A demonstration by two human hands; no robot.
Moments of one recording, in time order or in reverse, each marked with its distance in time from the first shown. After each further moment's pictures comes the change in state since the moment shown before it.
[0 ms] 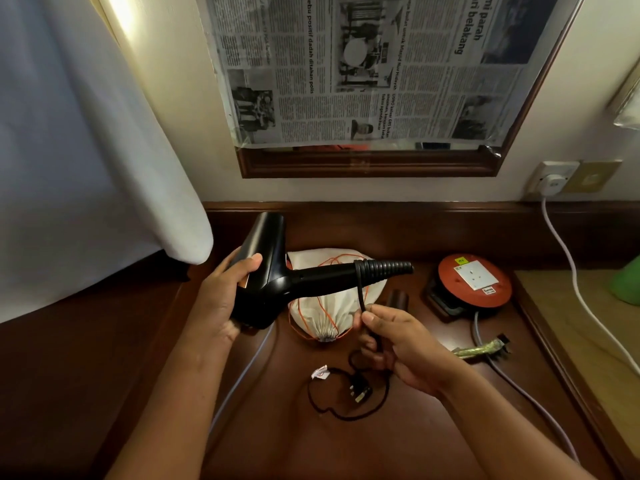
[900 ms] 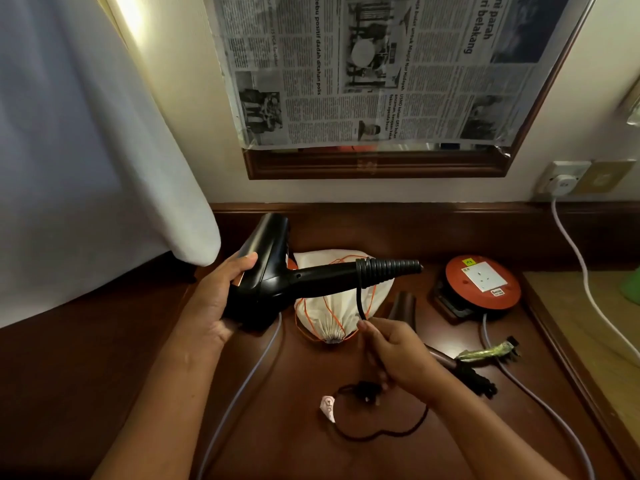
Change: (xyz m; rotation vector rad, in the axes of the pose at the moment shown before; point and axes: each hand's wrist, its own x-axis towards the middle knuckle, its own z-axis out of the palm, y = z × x) left_hand -0.002 0.016 -0.009 -0.077 -0.084 -0.114; right_hand 0.011 0.025 -0.001 -0.599 0.200 -0.119
